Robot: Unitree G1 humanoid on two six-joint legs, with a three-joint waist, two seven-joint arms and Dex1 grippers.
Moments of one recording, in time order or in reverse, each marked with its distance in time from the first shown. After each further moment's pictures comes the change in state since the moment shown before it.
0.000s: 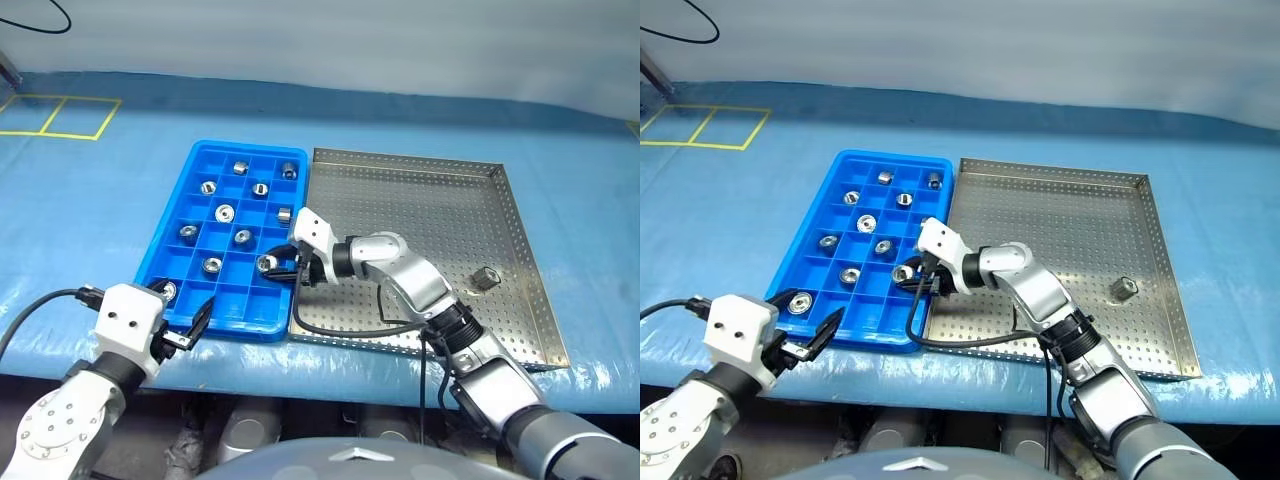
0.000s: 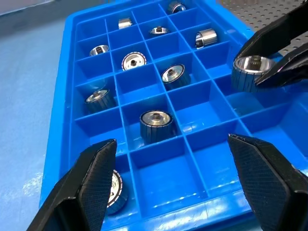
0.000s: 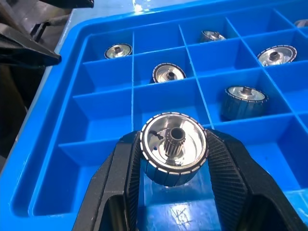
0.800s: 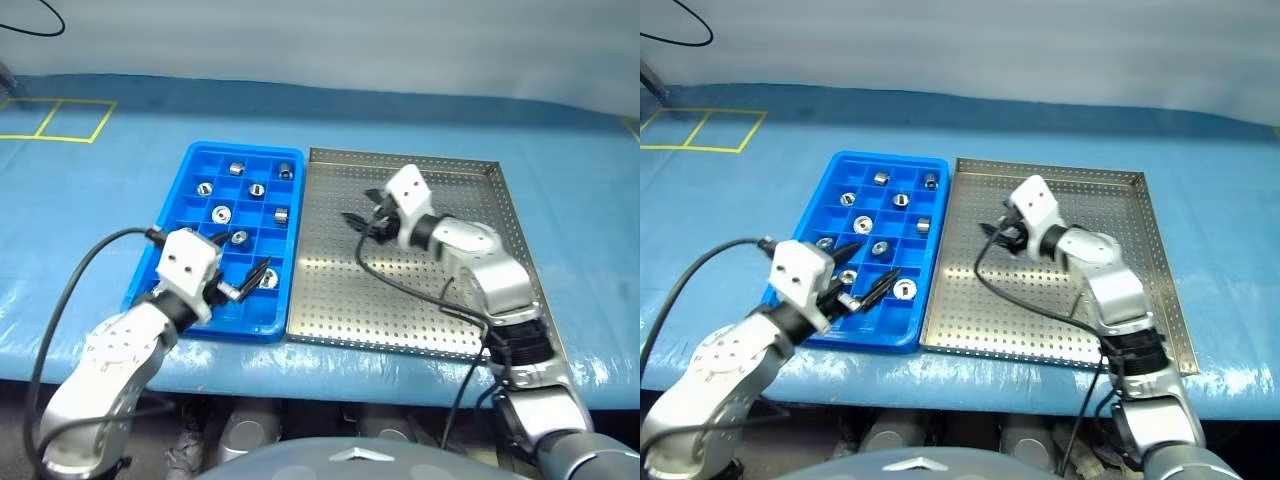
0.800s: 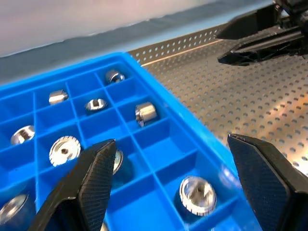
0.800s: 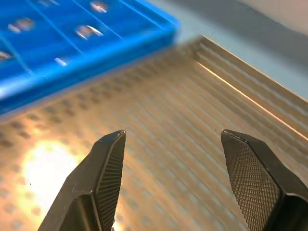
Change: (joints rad) left arm -0.544 0.006 -0.299 0.231 -0.030 0.038 -0.049; right arm 0.201 -0.262 -0.407 -0.224 -0.073 0.114 -0.336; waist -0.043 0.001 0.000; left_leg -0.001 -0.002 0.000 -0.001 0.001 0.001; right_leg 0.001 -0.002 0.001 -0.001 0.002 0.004
